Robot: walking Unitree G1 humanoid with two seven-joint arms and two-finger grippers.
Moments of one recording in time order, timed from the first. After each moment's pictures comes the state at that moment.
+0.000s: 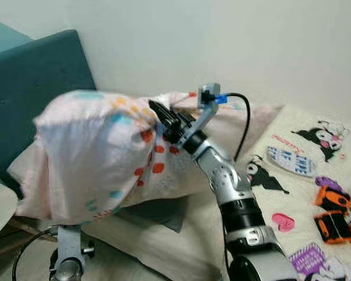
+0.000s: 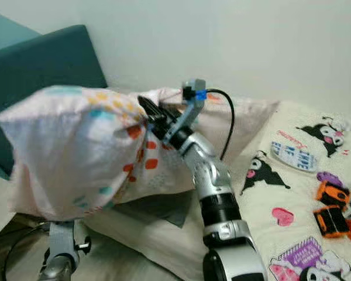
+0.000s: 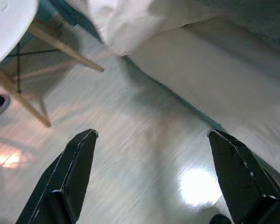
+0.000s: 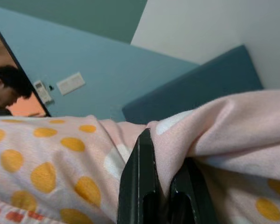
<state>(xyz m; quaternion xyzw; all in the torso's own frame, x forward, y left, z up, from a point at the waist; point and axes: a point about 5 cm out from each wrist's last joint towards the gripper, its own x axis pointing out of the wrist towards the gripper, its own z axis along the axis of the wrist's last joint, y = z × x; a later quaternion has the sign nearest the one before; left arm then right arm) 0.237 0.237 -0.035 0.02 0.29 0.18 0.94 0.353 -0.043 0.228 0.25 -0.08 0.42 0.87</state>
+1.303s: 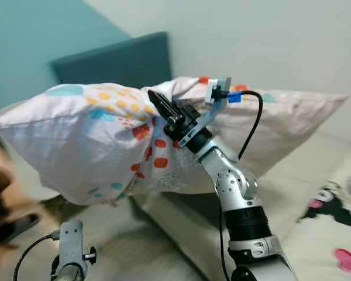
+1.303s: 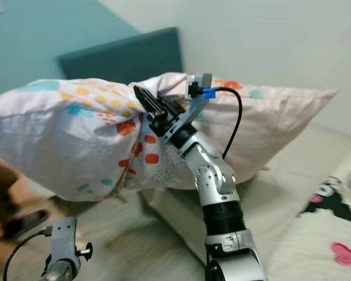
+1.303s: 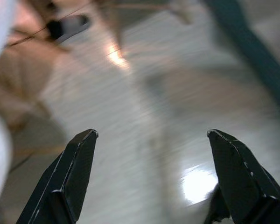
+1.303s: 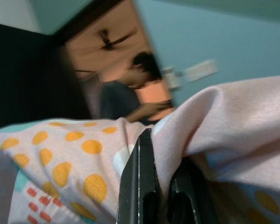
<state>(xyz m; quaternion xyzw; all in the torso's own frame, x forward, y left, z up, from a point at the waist) 0.233 0.232 -0.041 0.03 0.31 0.17 0.94 0.334 -0.039 0.261 0.25 -0.15 0.45 0.84</state>
